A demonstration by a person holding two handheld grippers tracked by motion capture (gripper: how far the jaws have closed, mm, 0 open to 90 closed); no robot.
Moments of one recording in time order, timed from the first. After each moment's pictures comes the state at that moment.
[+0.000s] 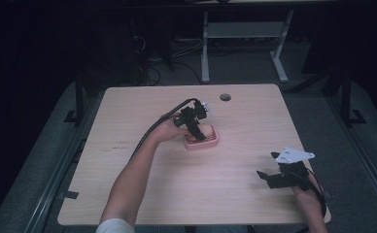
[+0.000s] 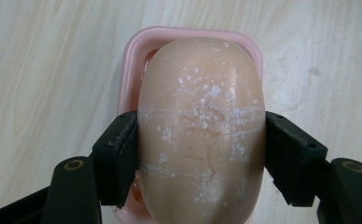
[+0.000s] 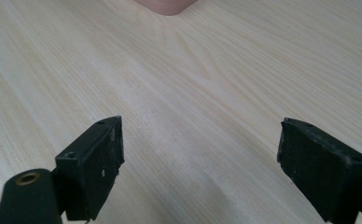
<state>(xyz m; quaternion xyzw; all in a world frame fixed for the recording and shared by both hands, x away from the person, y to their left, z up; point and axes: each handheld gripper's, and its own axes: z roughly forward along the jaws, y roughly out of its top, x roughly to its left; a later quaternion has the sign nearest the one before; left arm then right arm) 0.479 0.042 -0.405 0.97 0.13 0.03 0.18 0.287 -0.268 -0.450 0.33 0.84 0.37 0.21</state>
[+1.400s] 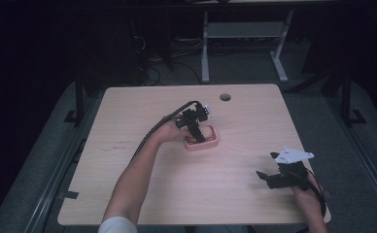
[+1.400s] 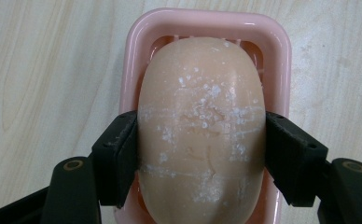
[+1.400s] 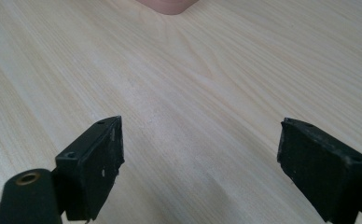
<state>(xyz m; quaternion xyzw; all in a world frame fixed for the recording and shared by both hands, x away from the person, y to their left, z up) 0.483 0.037 -0.419 0.98 0.13 0.03 0.16 0.288 -0.268 -0.451 0.33 0.85 0.37 0.21</state>
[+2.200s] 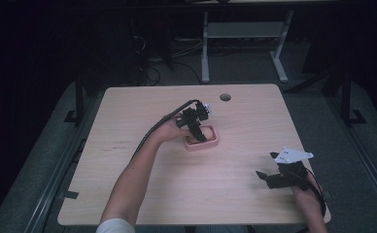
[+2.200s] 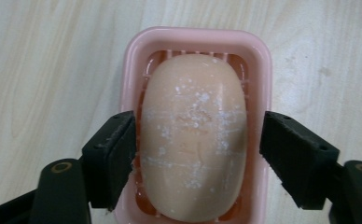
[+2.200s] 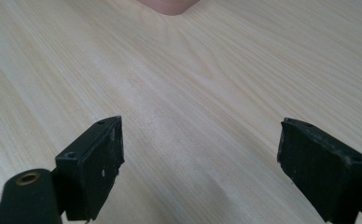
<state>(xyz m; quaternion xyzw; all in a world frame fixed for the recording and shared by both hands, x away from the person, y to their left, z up) 0.476 0.036 -0.409 0.98 0.13 0.03 0.17 0.288 -0.267 -0.450 0.33 0.84 0.37 0.21</state>
